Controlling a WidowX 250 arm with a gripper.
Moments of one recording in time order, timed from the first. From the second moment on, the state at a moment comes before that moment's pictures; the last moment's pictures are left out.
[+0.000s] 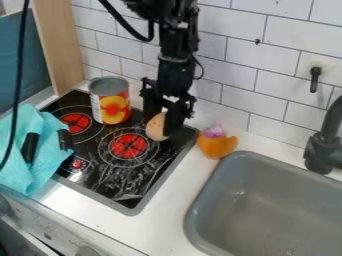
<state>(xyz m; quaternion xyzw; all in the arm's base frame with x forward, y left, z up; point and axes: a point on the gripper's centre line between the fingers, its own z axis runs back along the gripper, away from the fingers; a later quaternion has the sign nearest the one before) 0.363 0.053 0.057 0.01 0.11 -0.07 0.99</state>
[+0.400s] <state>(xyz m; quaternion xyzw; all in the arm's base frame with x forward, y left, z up) 0.366 0.066 0.039 0.01 0.13 -0.04 0.99</state>
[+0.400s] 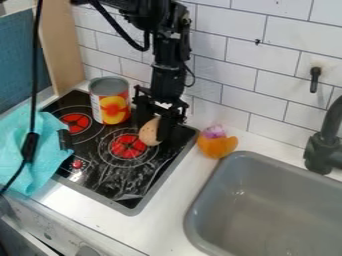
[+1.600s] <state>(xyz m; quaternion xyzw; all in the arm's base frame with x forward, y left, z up) 0.321 0.063 0.082 -0.01 0.06 -0.01 1.00</state>
